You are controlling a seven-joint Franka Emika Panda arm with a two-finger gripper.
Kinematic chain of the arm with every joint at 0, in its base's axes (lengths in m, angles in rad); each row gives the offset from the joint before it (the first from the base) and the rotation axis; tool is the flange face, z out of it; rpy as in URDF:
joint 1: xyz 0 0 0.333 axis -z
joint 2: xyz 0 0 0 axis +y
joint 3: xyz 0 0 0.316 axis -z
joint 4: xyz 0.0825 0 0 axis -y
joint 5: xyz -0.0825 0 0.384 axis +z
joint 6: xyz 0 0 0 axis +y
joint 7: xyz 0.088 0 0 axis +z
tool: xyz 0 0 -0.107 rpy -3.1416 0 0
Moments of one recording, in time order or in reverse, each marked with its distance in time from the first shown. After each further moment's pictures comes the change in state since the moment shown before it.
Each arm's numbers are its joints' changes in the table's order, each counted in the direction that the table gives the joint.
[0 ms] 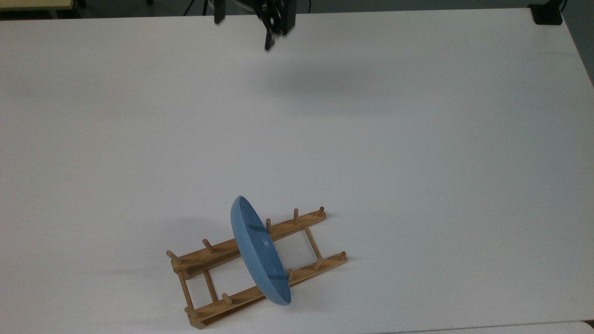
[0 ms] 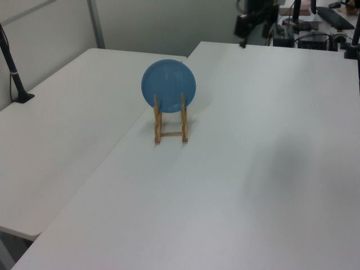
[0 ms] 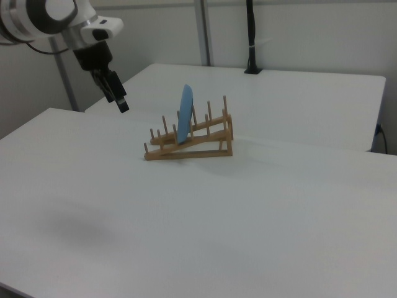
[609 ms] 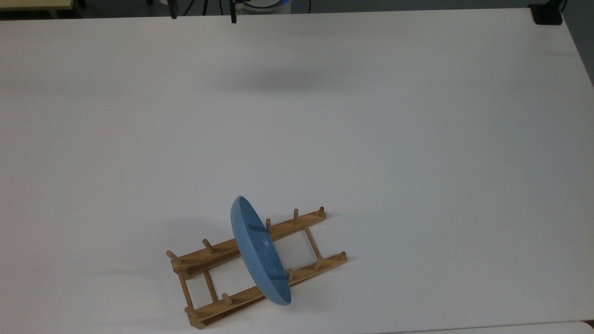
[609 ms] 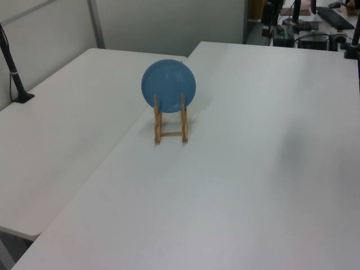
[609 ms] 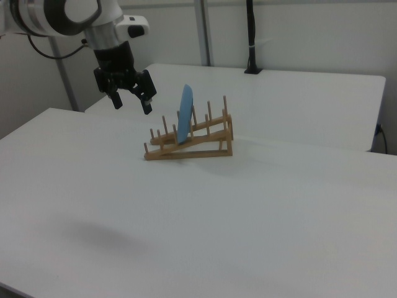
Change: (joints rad) arm 0.149 -0.033 0.016 -0.013 0.130 0.027 0.640
